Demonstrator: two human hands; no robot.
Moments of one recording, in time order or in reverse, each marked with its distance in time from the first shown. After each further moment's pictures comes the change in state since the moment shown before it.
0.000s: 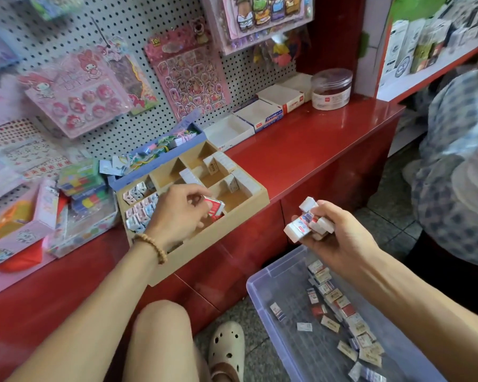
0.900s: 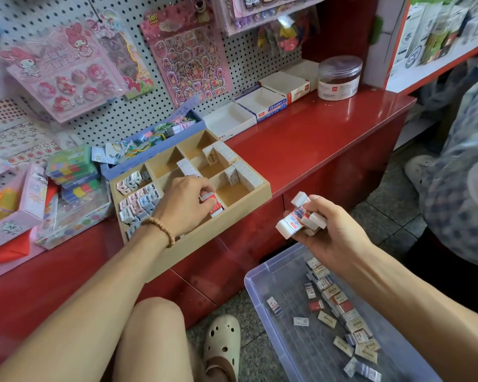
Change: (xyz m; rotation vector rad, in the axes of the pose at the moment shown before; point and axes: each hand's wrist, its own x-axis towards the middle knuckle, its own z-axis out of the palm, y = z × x) left_hand 0.032 -0.022 0.012 0.482 0.004 0.265; right_hand 0.016 0.012 0.010 -0.066 -0.038 0.033
